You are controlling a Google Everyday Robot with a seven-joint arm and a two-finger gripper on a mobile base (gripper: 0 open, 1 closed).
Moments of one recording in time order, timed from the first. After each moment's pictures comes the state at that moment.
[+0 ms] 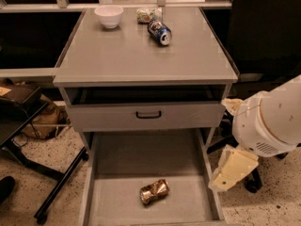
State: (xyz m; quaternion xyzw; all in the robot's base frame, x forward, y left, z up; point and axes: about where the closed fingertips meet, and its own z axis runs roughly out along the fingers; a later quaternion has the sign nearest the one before) arm 0.386 -0.153 0.866 -0.58 0.78 0.02 0.24
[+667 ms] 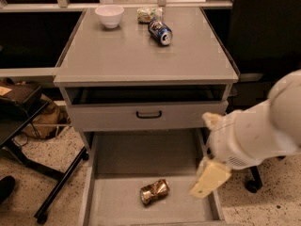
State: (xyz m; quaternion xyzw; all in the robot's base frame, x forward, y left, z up) arm 0.389 -0.119 0.822 -0.58 0.77 0.05 0.25
